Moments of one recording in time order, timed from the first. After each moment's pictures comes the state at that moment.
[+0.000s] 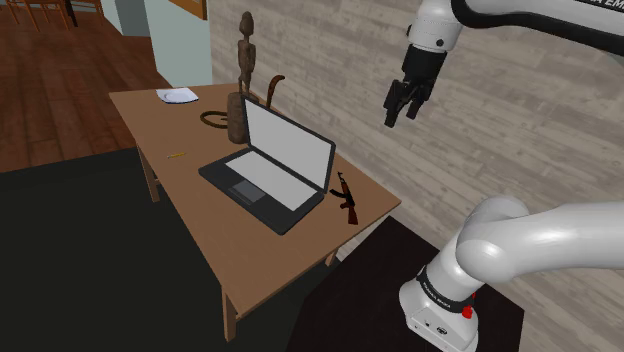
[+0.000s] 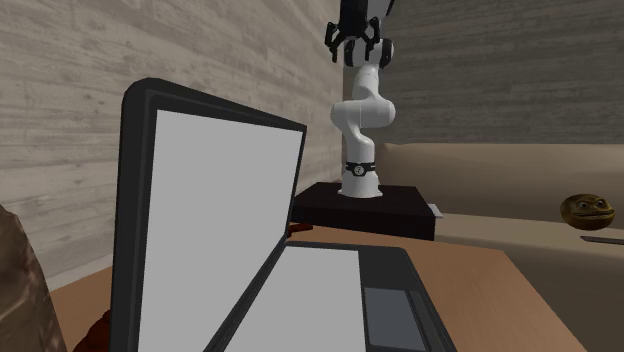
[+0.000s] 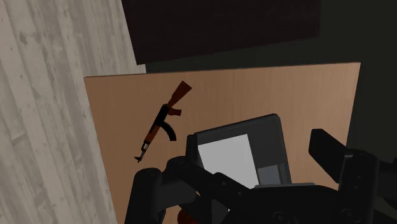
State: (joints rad) arm -0.02 -0.78 0.02 -2.28 -0.04 1.47 0.10
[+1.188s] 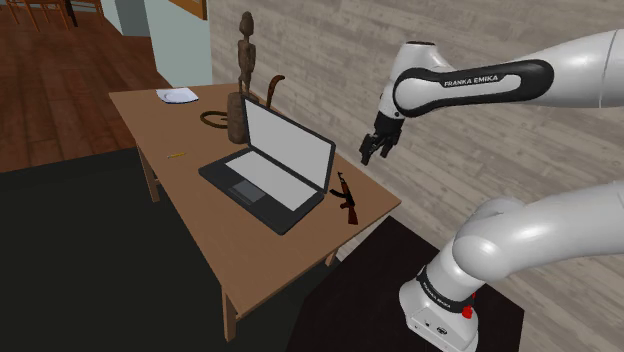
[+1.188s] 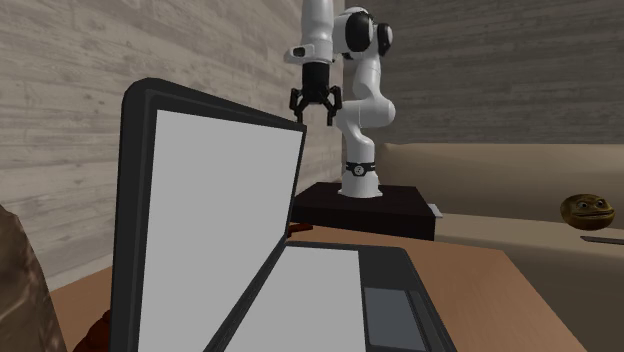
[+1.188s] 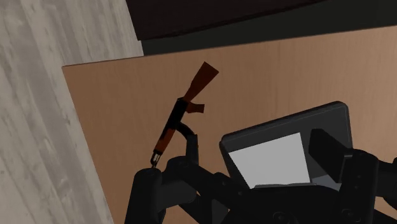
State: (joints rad) arm -0.10 -0.58 -0.16 -2.63 -0.13 2.05 -0.01
